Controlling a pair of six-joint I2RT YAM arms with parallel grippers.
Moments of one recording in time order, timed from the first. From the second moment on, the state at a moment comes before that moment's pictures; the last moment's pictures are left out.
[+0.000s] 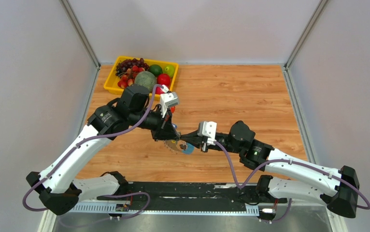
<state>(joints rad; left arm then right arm) -0.73 1.11 1.36 -0.92 0.68 -0.07 1.08 0.95 0.73 0.26 -0.32 -0.24</state>
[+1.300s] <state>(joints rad) -0.73 1.11 1.39 -0.89 0.72 -0.17 1.08 0.97 0.73 0.28 -0.30 -0.22</state>
